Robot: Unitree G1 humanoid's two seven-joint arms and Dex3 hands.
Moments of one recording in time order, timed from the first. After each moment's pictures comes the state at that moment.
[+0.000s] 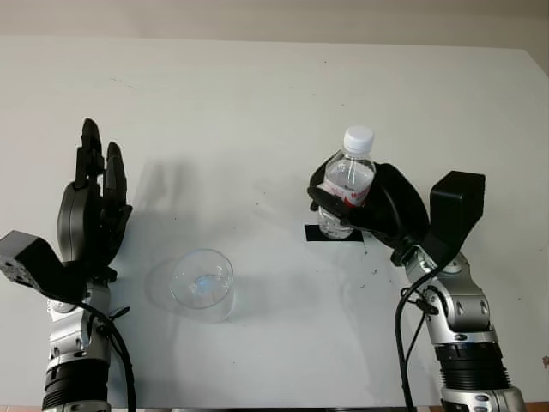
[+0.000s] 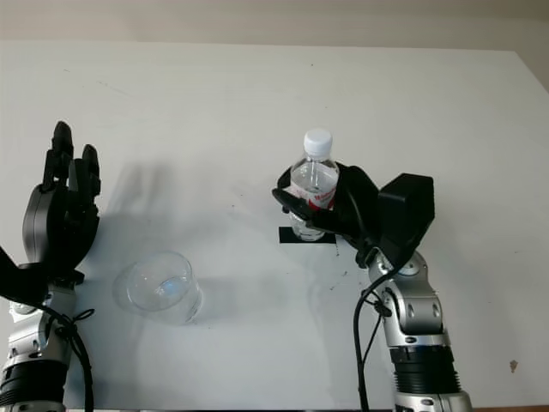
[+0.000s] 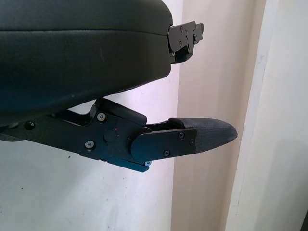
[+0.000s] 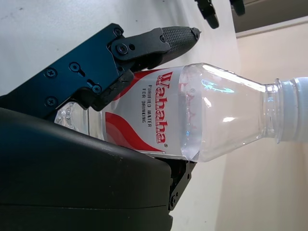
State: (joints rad) left arm -0.29 0.25 0.35 0.34 -0.35 -0.28 -0.33; right arm -0.34 -0.22 -0.04 0.08 0.17 0.20 0.34
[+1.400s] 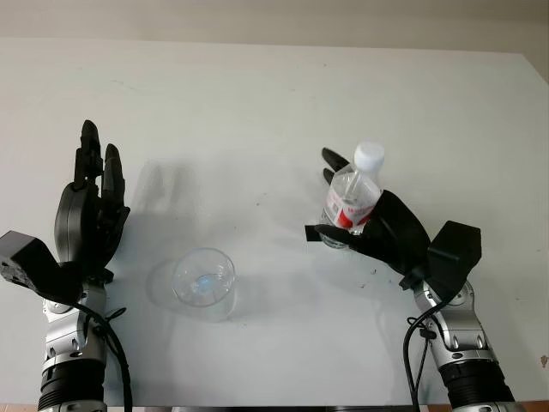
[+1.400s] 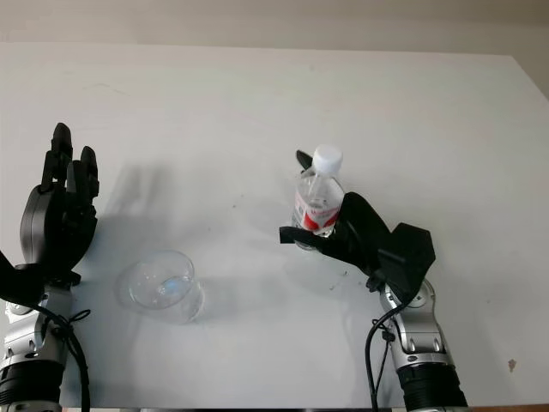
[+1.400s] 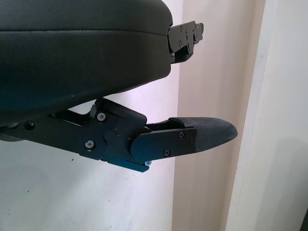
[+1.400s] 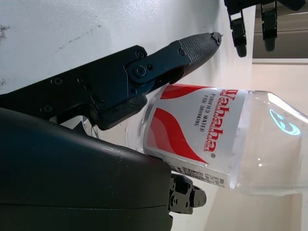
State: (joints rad) left arm -0.29 0.26 0.36 0.36 -0.36 -0.28 -0.35; right arm -0.27 -0.25 -0.03 0.33 0.12 -0.23 0.49
